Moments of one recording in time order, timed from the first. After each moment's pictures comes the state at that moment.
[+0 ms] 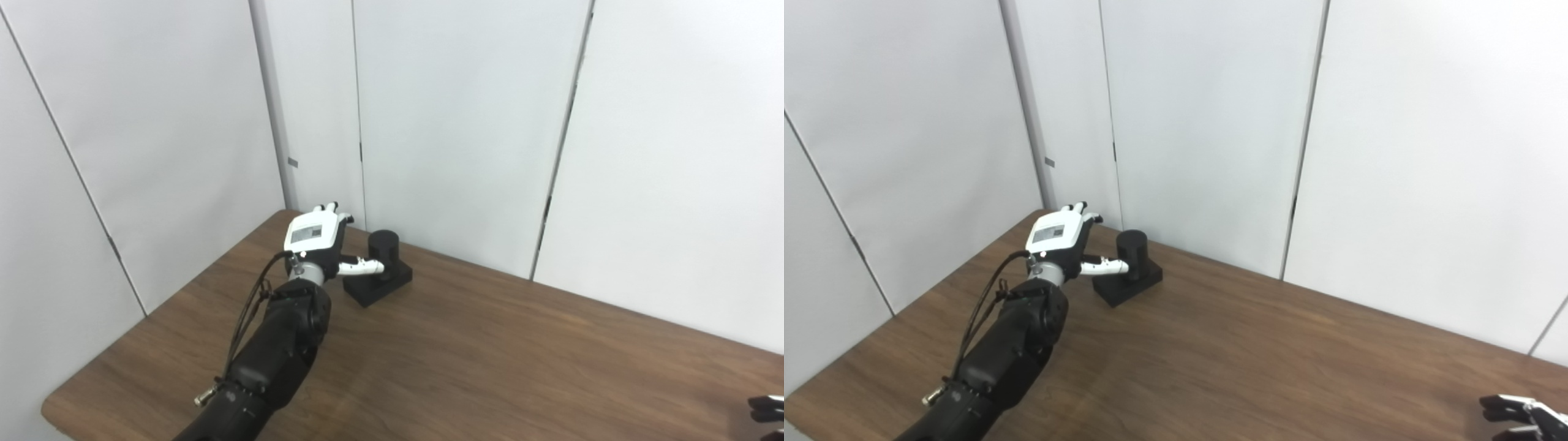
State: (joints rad) left arm -0.44 0.47 -0.04 0.22 0.97 0.47 -0.10; right arm -0.17 -0.28 0.00 0.03 -0.42 -0.05 -0.07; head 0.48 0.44
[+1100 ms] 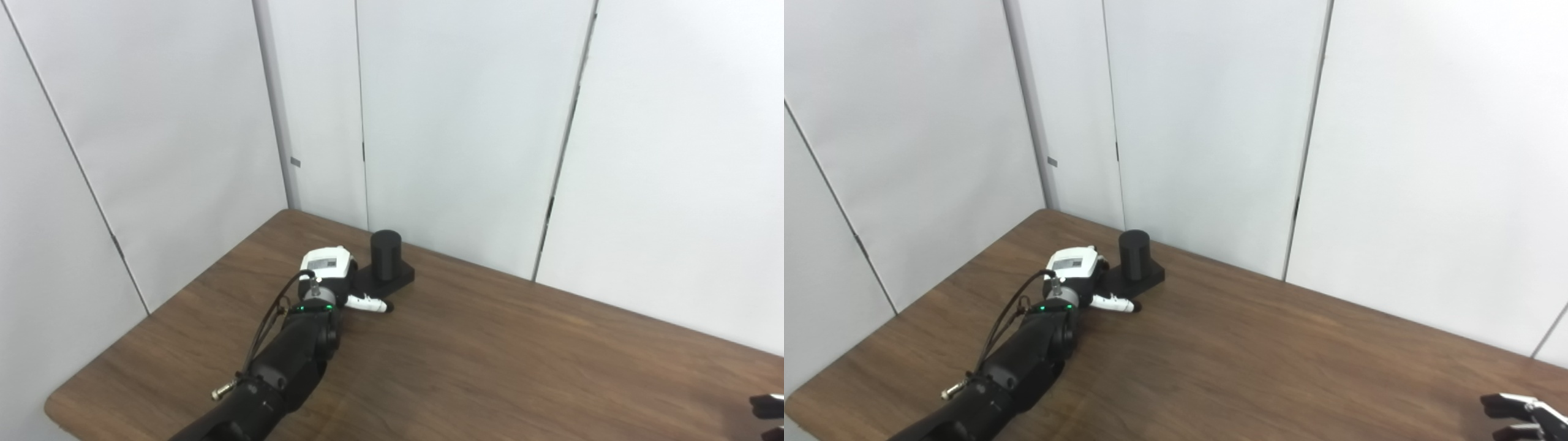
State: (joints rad) left arm -0.50 0.47 -0.18 0.48 0.96 0.47 -0.09; right arm -0.16 -0.28 0.00 -0.01 -0.42 -0.05 -0.07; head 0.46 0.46
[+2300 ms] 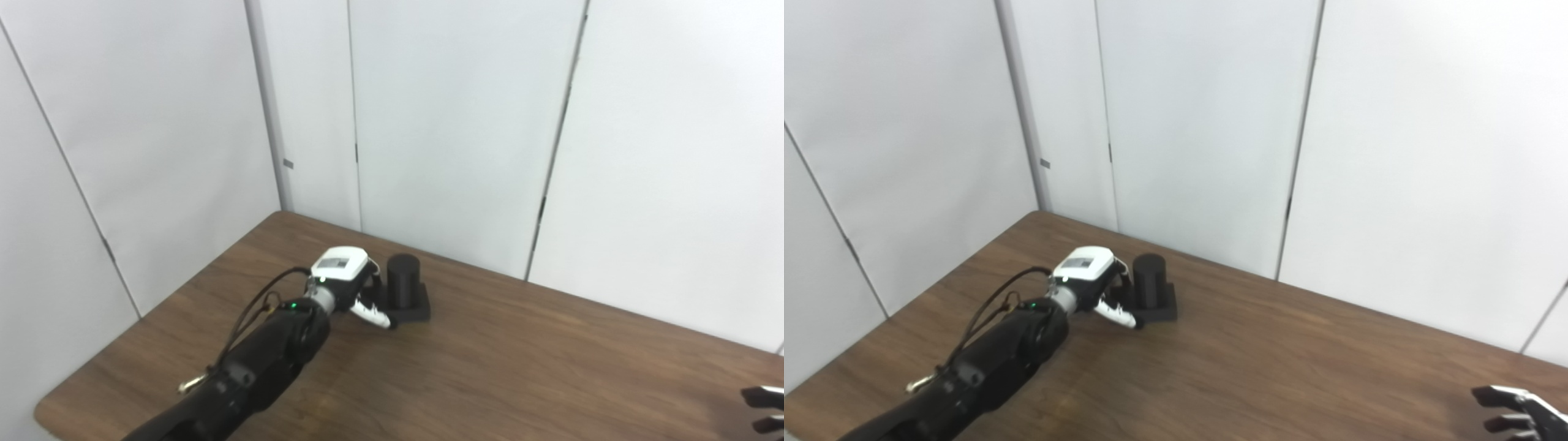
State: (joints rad) left arm -0.45 0.58 -0.31 0.38 0.70 0.06 -0.05; right arm -0.15 -0.27 0.00 -0.04 -0.43 -0.04 -0.07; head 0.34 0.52
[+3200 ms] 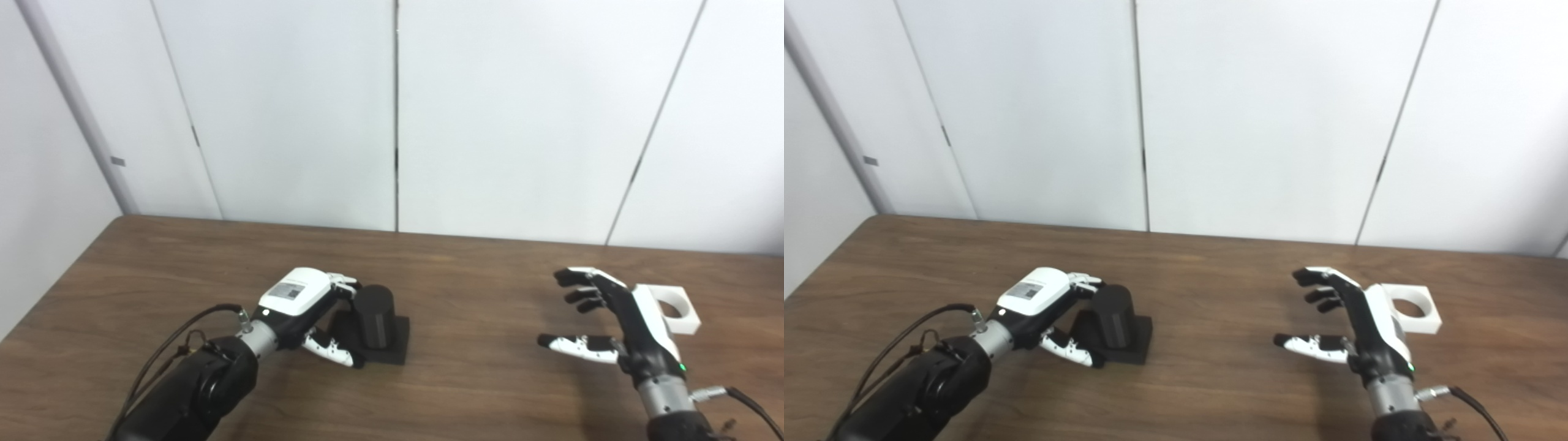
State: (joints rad) left arm -0.41 0.49 -0.47 0.21 0.71 -0.17 -0.10; right arm -0.17 -0.20 0.04 -0.09 -0.46 0.03 -0.04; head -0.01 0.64
